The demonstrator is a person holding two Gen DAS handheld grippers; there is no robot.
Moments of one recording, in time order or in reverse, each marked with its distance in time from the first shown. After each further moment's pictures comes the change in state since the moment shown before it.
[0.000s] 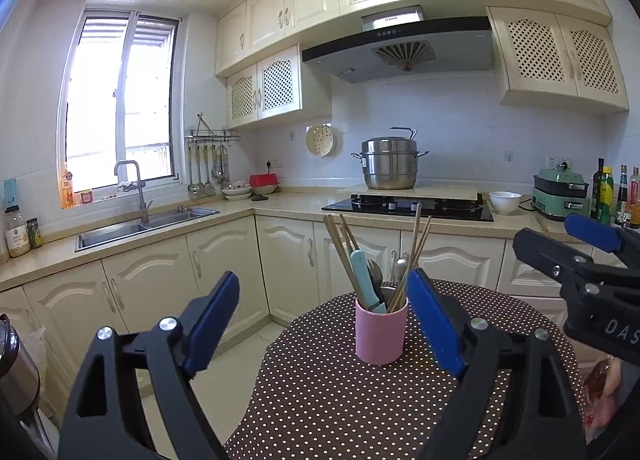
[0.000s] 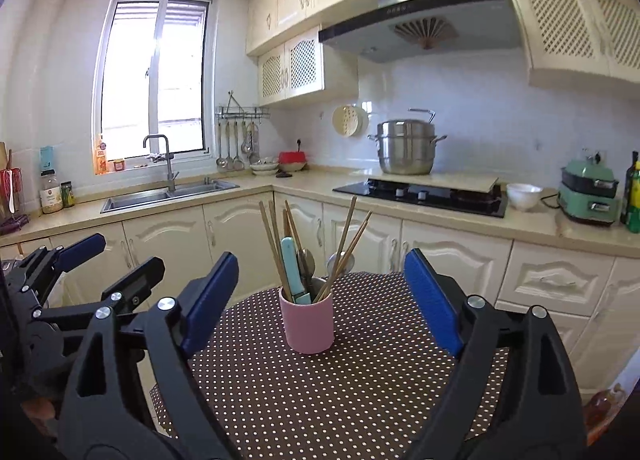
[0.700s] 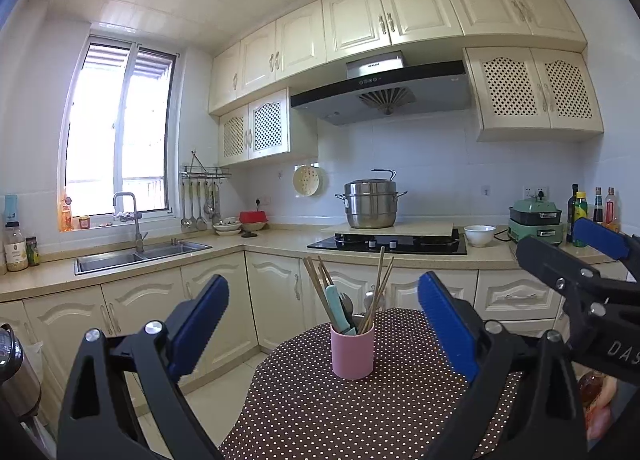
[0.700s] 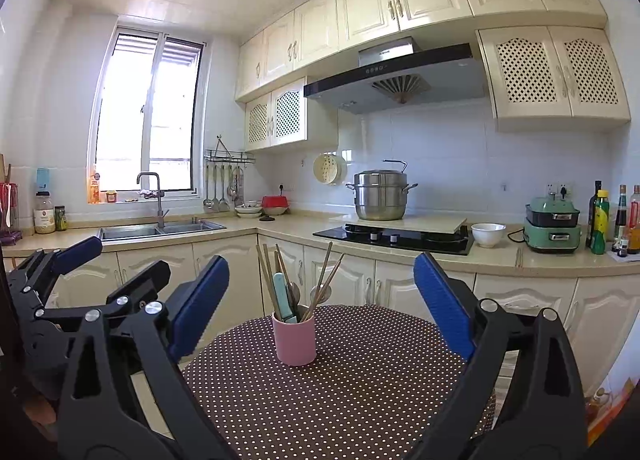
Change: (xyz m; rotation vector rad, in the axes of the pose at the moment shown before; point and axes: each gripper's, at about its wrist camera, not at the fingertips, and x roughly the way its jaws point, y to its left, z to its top) left arm -0.086 -0.017 0.015 0.003 -0.134 -0.038; right arm -0.098 0.007 0.007 -0.014 -0.162 -0.073
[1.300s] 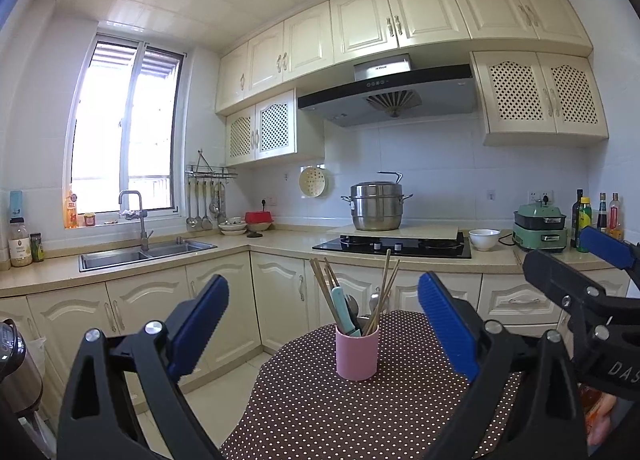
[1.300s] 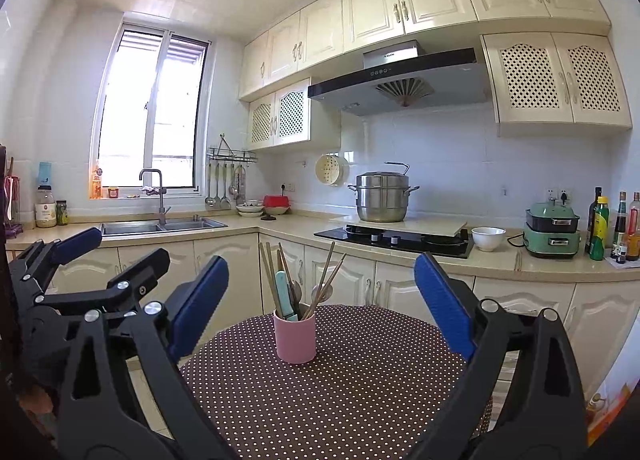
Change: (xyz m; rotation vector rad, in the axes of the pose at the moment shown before) left arm -0.003 0.005 0.002 -0.013 -0.005 0.016; right arm -0.008 0.004 -0.003 -0.020 0.001 0.009
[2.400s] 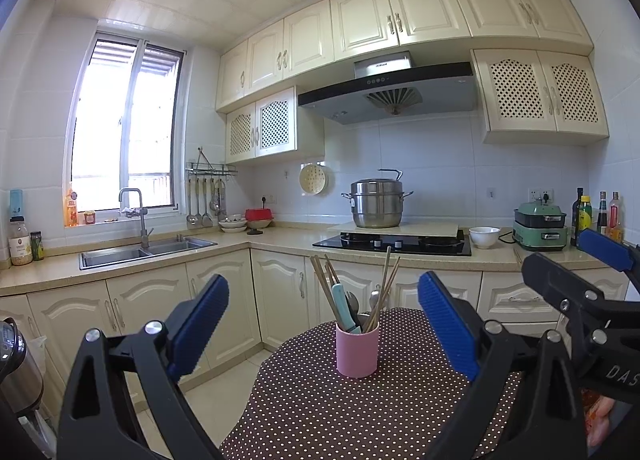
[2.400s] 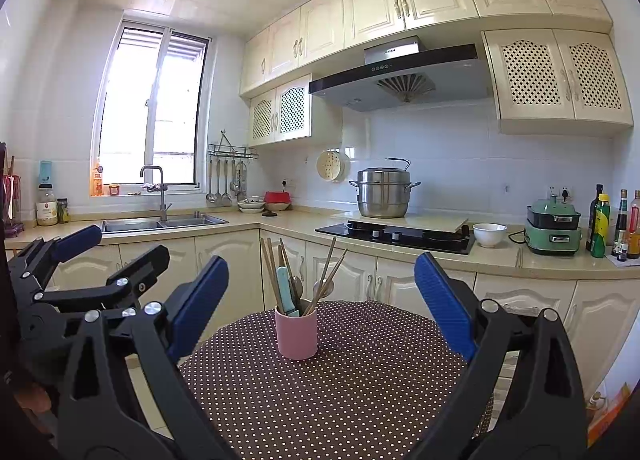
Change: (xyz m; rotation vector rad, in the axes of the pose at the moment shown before) left arm 0.000 0.000 0.002 -0.001 0.012 0.000; right arm 0.001 0.001 -0.002 0.001 0.012 0.003
